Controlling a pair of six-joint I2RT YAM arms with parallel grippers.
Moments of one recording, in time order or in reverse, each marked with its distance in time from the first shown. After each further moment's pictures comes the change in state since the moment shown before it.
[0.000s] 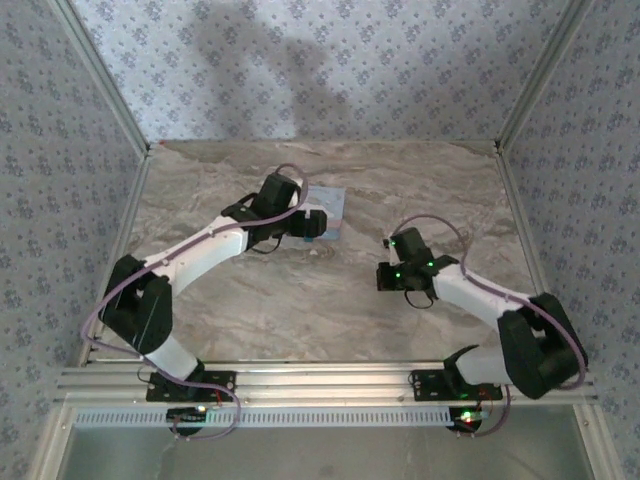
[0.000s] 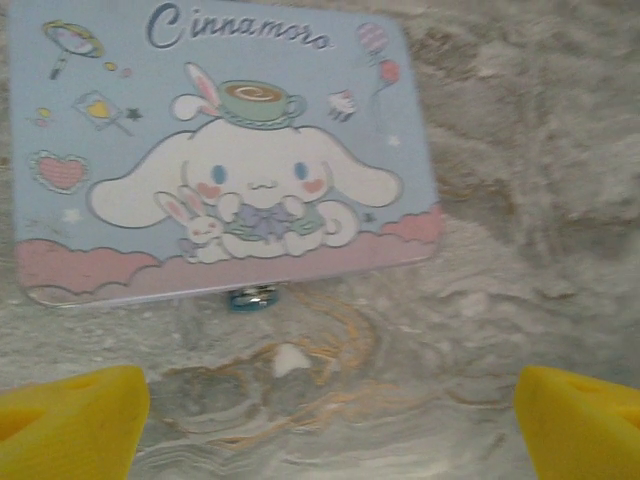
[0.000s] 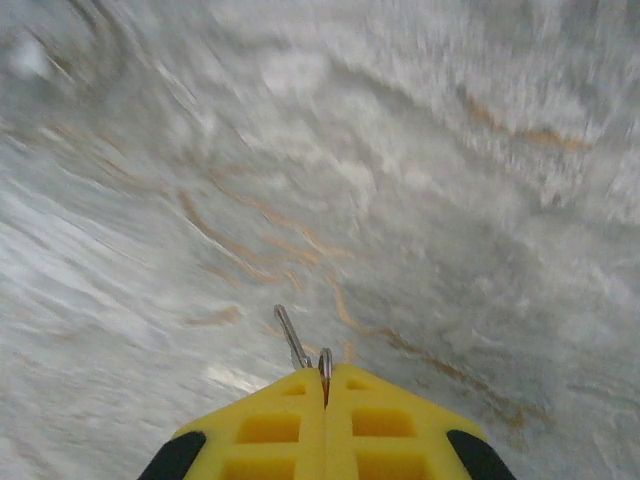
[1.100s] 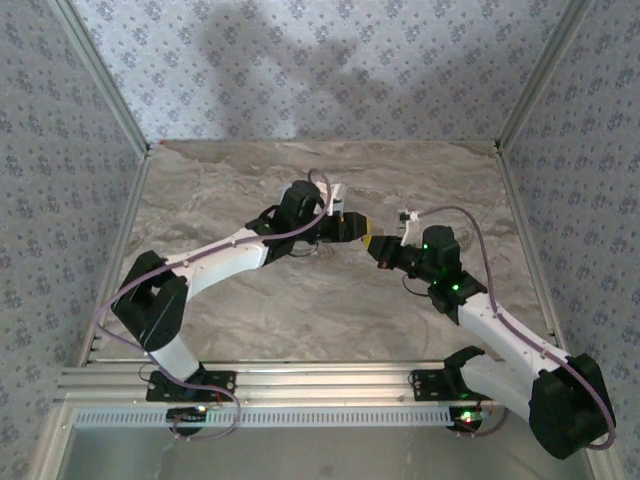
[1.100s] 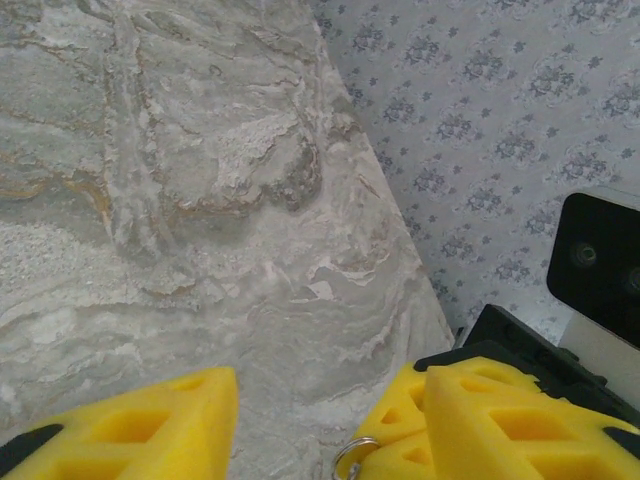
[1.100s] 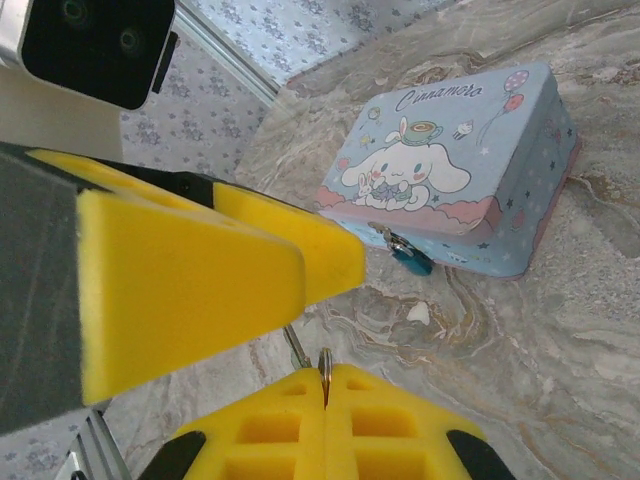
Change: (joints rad) left arm -0.147 0.072 -0.029 0.452 0.390 -0.308; right arm -0.015 -0.292 -0.101 0.483 -0.222 0.227
